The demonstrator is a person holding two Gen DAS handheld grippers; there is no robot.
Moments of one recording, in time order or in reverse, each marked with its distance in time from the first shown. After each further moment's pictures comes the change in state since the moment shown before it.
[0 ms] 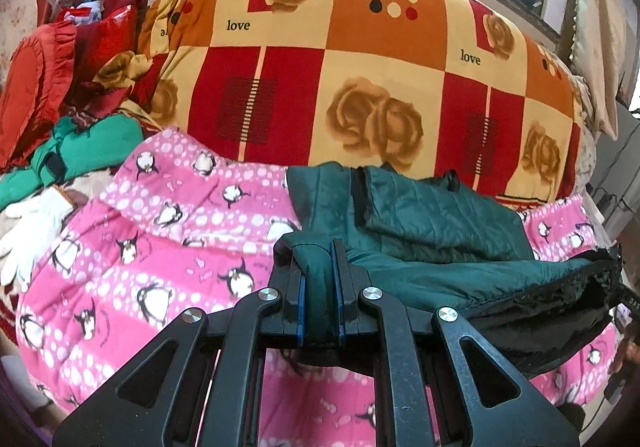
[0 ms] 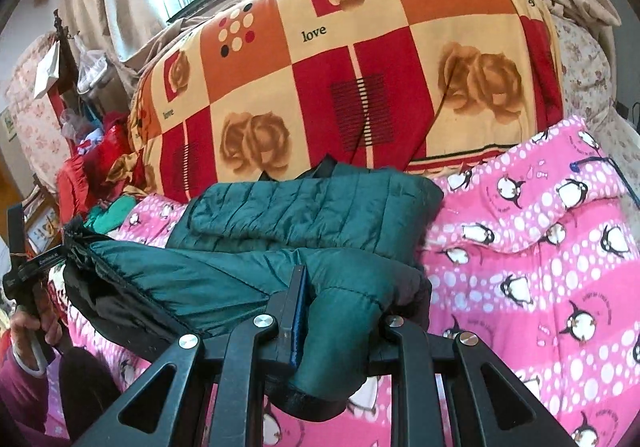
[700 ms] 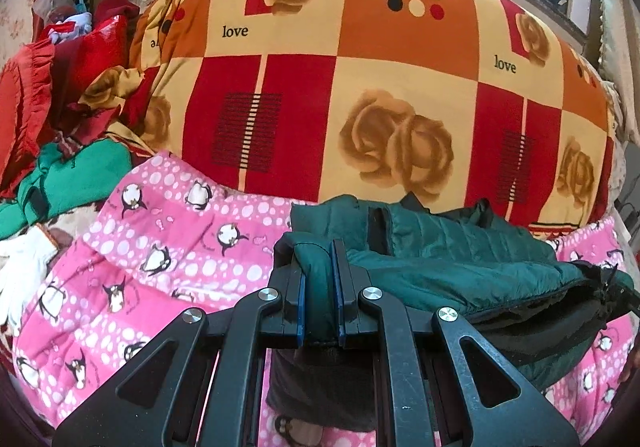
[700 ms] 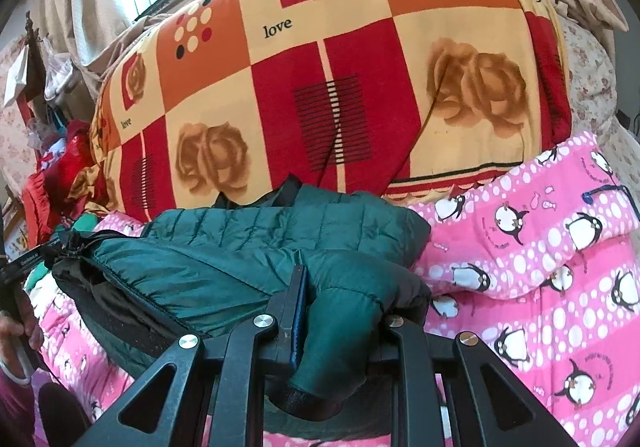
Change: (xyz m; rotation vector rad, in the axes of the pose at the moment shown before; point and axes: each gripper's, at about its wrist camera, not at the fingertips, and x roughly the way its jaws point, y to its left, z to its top) left arm 0.073 -0.012 0.054 -0.002 -0.010 0.079; right arm 0.073 -0.030 0.054 0.014 0.017 -0.080
